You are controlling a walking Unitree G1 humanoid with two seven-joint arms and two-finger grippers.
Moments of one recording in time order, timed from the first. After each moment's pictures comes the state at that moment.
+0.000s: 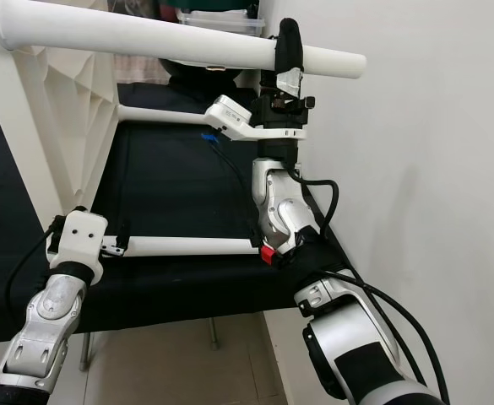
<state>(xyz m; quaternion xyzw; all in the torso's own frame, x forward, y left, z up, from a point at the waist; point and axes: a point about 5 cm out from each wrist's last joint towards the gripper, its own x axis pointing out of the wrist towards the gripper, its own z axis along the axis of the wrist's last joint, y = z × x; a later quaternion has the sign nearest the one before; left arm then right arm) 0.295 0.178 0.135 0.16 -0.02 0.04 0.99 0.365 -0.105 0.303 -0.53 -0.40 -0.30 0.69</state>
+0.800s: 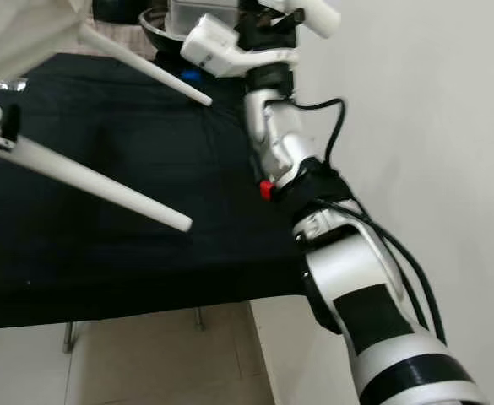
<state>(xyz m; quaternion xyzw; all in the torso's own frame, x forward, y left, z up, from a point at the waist) 0.343 0.310 0.307 0.37 -0.16 0.17 0.90 0.390 -0.100 0.372 -0.49 -0.43 -0.25 0.71</state>
